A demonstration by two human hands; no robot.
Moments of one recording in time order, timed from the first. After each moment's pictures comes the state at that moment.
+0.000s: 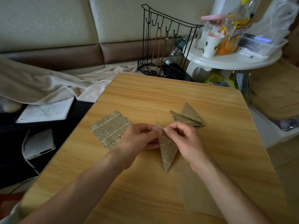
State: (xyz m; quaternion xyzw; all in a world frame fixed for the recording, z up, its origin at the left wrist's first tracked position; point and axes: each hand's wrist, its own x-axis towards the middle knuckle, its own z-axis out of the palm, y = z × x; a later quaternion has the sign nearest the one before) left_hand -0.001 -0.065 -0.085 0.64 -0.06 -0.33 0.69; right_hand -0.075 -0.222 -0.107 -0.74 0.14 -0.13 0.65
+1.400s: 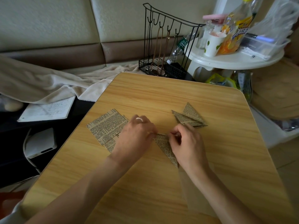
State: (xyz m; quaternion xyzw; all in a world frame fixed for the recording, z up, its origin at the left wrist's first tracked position) left_hand 0.001 -0.056 -0.084 0.89 -0.35 0.05 0.28; right_hand -0.082 -0.214 -0.117 -0.91 0.14 -0.26 0.28
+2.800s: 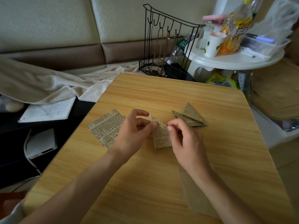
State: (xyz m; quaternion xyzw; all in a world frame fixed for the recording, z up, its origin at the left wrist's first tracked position) left_hand 0.007 -0.055 -0.080 0.75 -0.15 -0.15 0.63; right_hand -0.083 -0.212 -0.103 -0.89 0.05 -0.31 0.33
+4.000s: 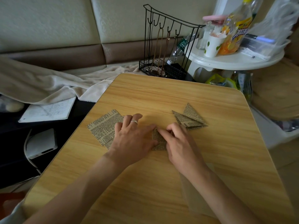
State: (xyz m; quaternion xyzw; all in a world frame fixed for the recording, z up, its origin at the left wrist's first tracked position) left_hand 0.013 -0.045 -0.105 0.94 -0.32 0.03 0.11; right_hand -0.084 -0.208 -0.111 -0.97 0.00 -0.18 0.14
